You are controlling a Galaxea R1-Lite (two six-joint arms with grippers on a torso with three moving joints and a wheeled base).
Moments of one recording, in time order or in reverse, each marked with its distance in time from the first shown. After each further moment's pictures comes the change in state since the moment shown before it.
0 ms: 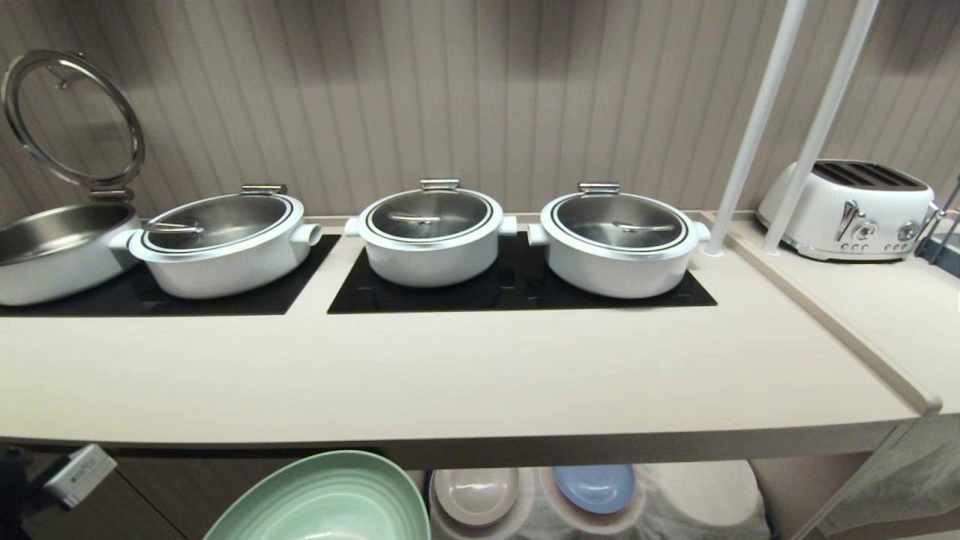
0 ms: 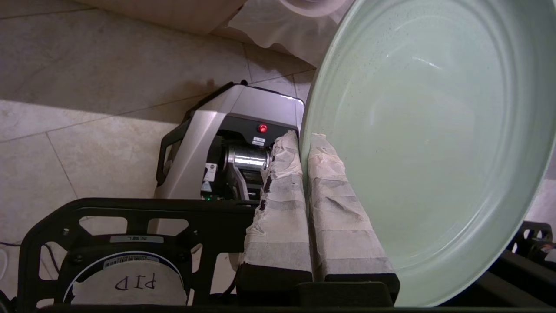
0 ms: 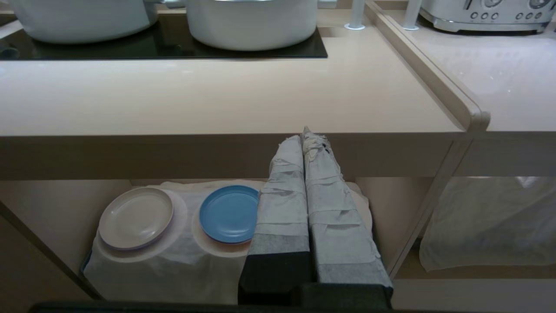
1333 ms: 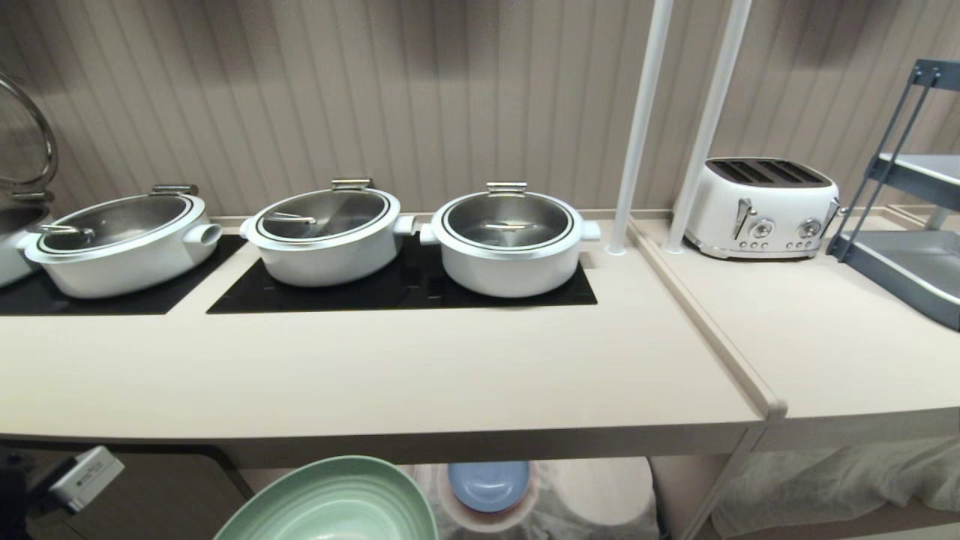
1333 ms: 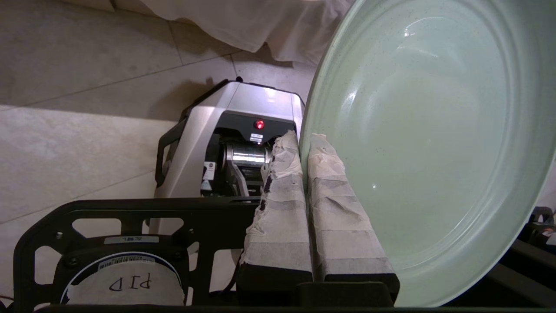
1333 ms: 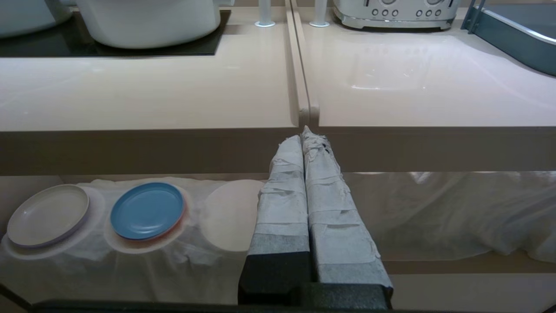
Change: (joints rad) left arm -0.041 -0.009 0.002 -0.001 -0.006 -0.002; right arm 0.000 0.000 0.000 0.000 0.000 0.000
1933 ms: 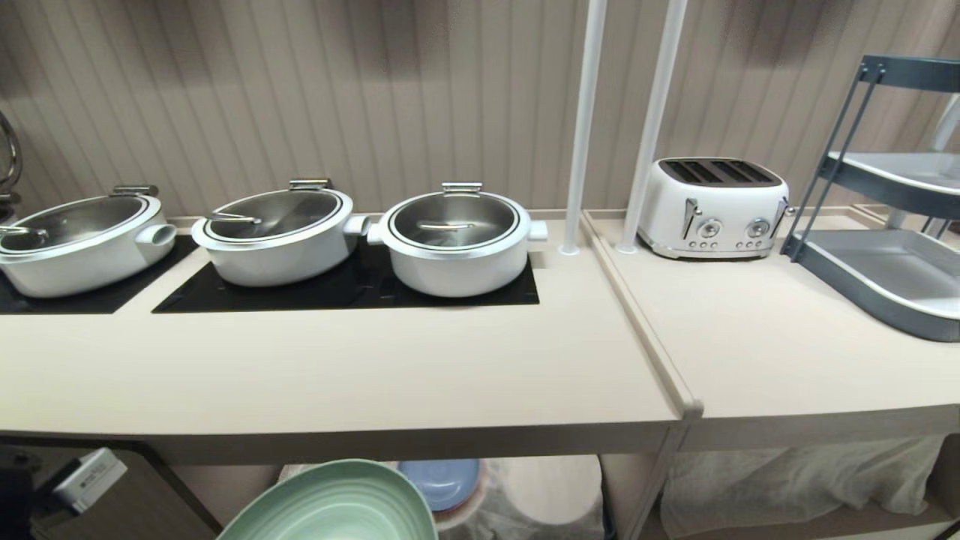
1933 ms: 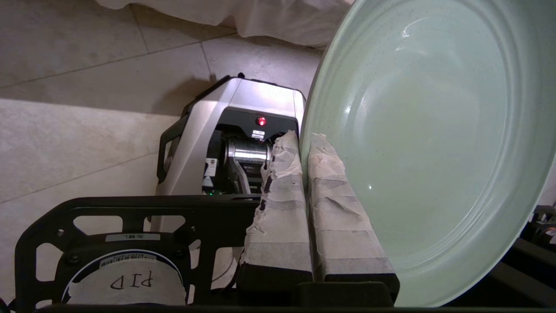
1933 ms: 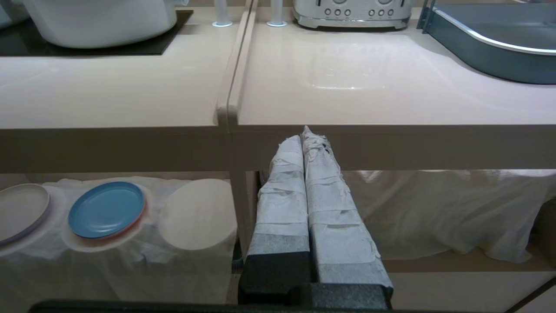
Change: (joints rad) left arm -0.002 0.009 0.004 0.001 0.000 0.000; right arm 0.000 0.000 0.000 0.000 0.000 0.000
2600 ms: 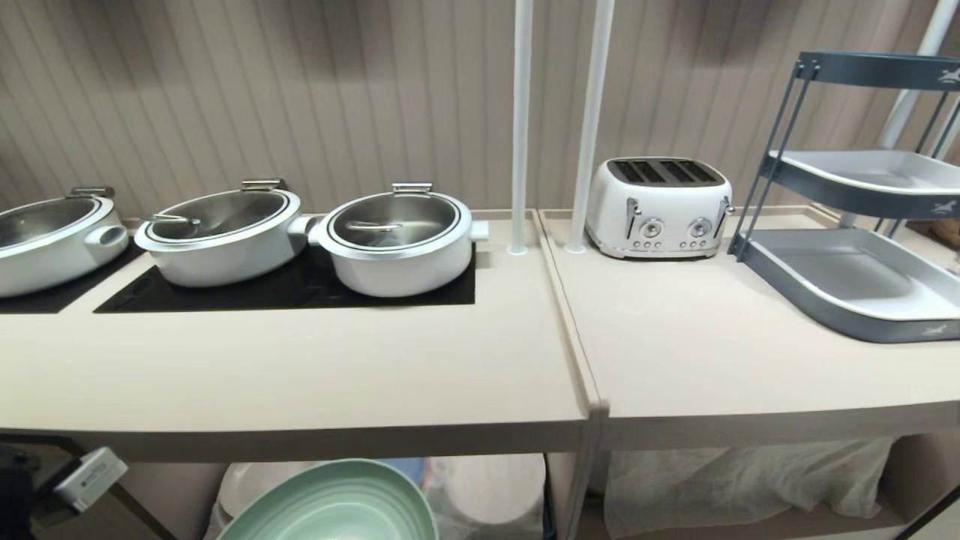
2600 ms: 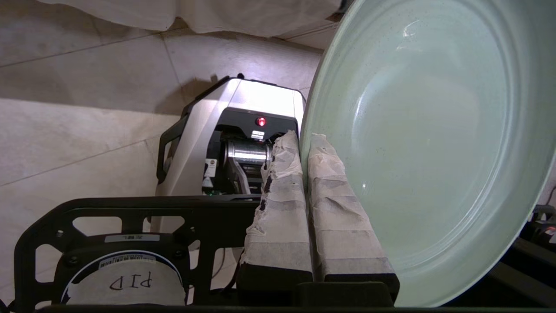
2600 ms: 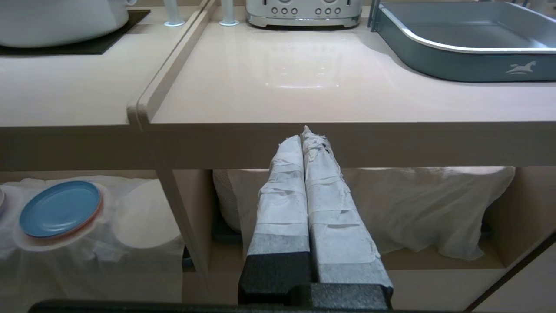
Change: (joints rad) left arm -0.001 0.000 -0.002 0.000 -0.002 0.000; right arm 0.000 0.000 0.000 0.000 0.000 0.000
